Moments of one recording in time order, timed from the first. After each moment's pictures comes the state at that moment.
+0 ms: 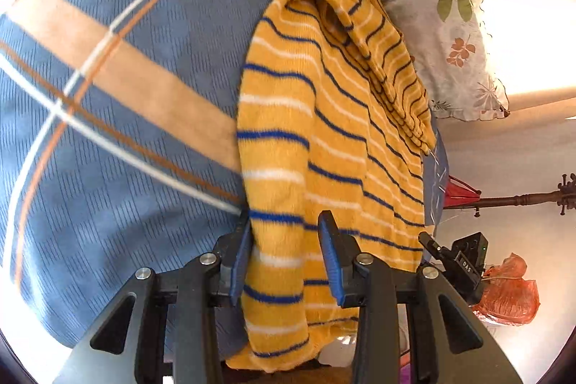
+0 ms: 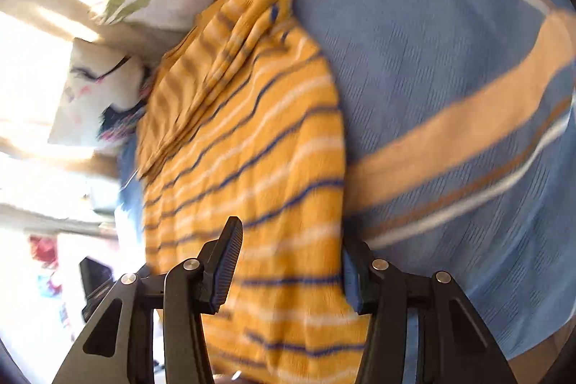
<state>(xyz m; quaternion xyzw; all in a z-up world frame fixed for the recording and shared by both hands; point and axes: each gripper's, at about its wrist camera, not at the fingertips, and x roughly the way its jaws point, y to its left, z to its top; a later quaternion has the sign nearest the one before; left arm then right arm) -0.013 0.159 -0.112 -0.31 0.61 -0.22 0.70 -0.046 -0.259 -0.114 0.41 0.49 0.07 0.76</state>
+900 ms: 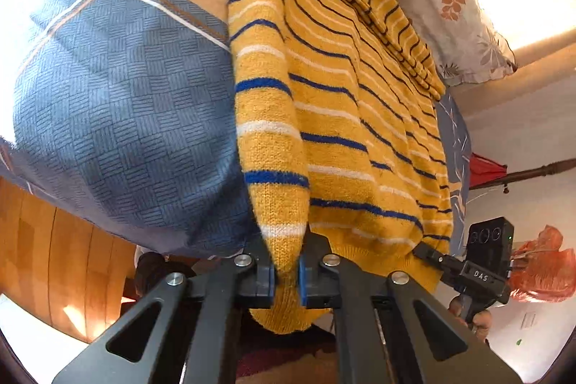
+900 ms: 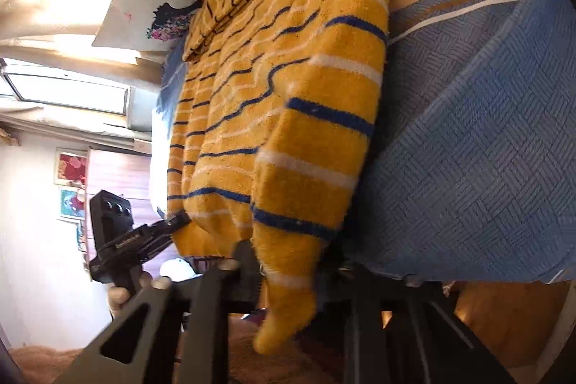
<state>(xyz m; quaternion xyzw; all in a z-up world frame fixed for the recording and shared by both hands) -0.110 0.132 -0.103 -0.26 0.60 -0.18 0.74 -0.113 -0.195 -0.134 0.37 0.54 0.20 0.73</state>
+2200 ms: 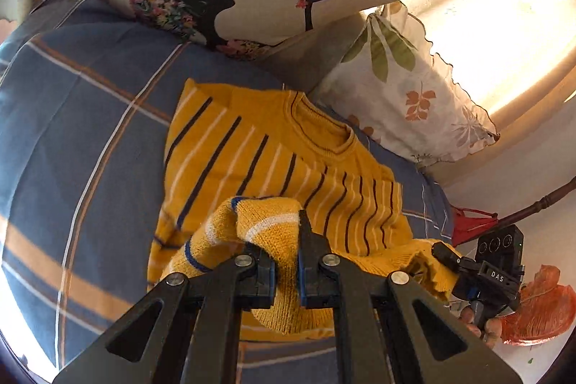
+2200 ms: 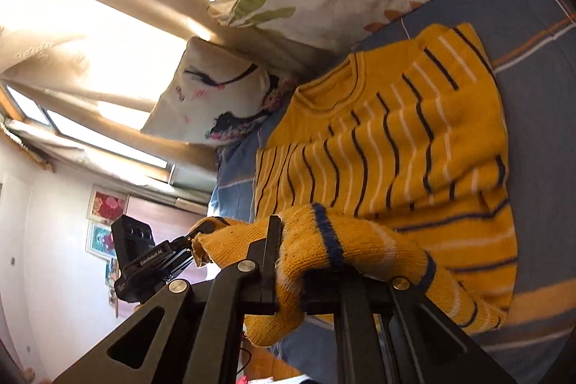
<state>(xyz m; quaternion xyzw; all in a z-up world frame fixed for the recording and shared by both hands) 0.102 0.079 0.017 -0.21 0.51 -0.21 0.81 0.068 -0.240 -0.017 0.41 0.41 0.22 0.78</state>
